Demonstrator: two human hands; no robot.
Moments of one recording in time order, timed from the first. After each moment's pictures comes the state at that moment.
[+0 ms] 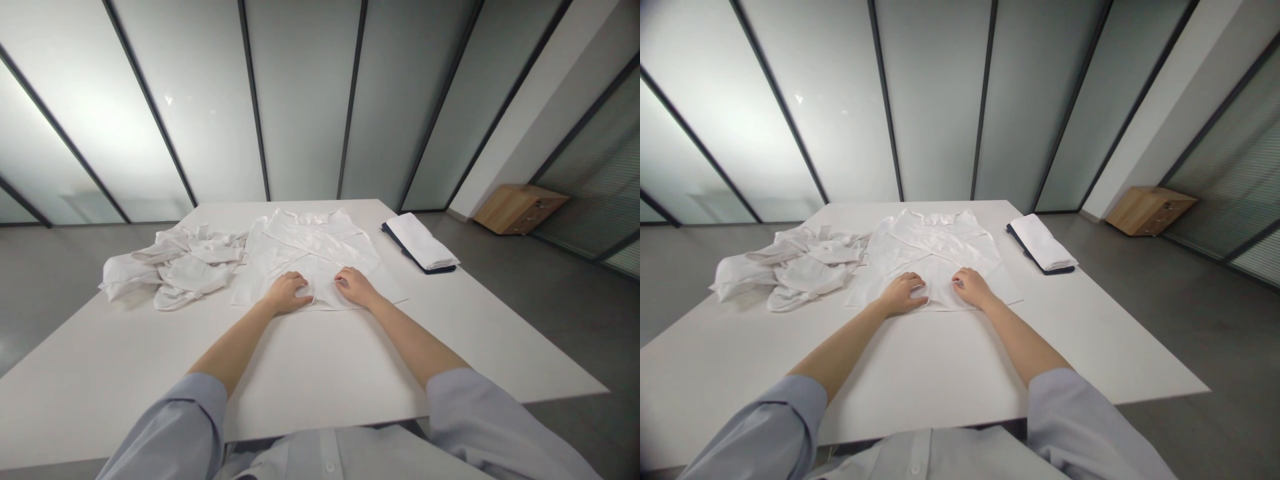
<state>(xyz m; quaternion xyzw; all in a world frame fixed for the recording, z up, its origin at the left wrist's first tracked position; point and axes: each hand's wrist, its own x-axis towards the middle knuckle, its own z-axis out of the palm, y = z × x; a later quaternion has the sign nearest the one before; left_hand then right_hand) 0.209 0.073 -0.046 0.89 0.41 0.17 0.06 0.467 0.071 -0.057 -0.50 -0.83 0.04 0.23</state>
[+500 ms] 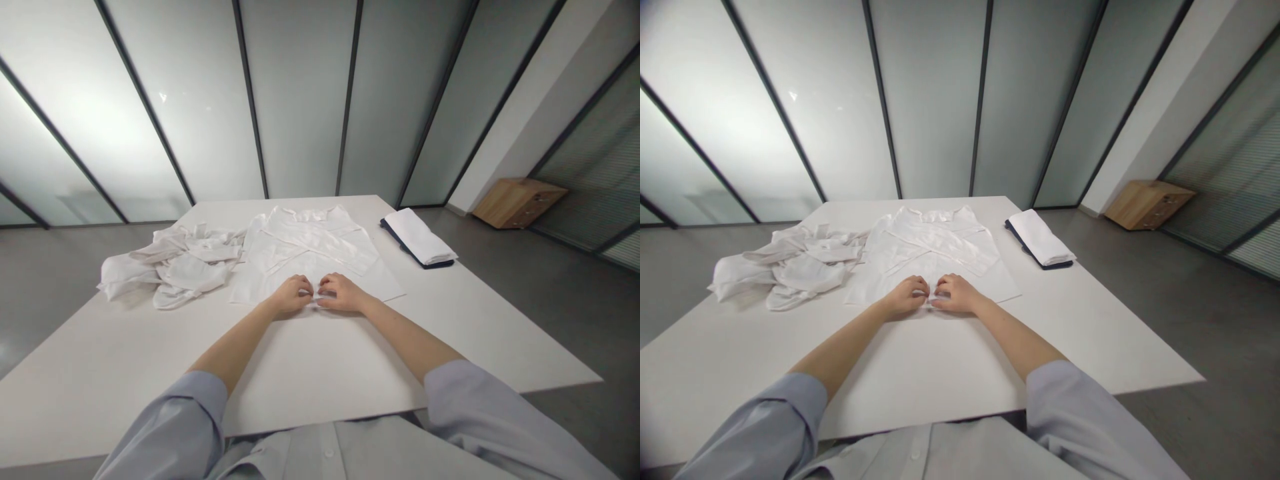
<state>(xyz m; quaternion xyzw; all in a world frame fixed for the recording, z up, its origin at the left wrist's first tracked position) 0.221 0.065 -0.048 0.91 0.35 0.18 0.16 0.439 0.043 -0.043 -0.37 -0.90 0.09 0.22</state>
